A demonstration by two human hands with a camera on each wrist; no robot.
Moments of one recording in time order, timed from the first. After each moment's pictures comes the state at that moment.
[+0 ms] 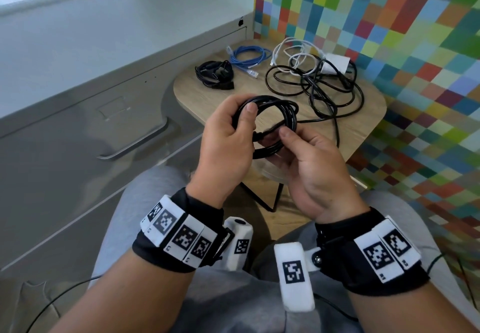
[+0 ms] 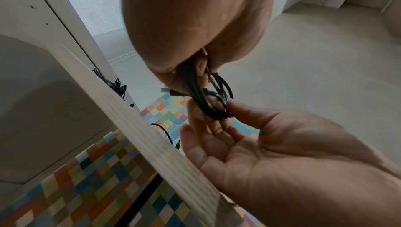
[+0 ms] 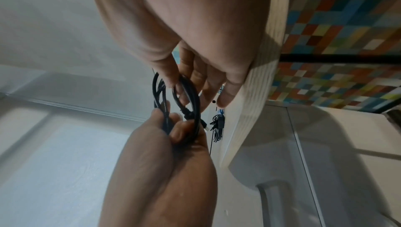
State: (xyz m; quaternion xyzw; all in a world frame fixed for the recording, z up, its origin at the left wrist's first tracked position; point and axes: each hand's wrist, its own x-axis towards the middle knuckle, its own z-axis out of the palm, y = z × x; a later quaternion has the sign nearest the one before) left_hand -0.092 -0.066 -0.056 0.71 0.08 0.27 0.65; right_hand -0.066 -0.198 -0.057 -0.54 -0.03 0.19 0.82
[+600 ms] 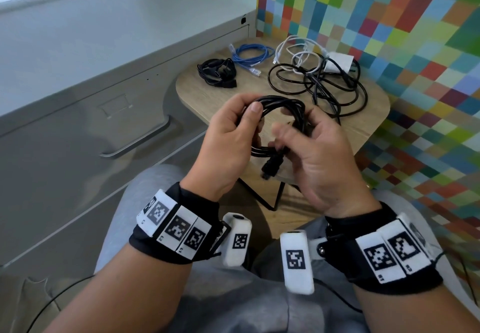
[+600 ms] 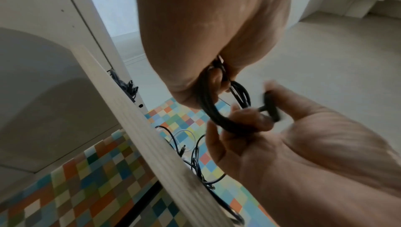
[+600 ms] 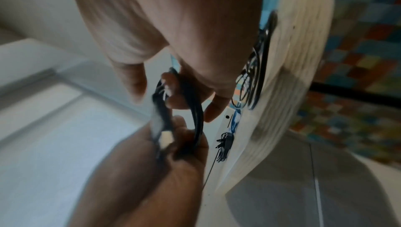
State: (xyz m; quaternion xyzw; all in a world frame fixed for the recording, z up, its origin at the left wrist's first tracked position) left_hand -0.095 -0.060 -0.051 0.66 0.04 0.19 0.73; right_hand -0.064 -0.202 -0.046 -0.56 -0.12 0.17 0.80
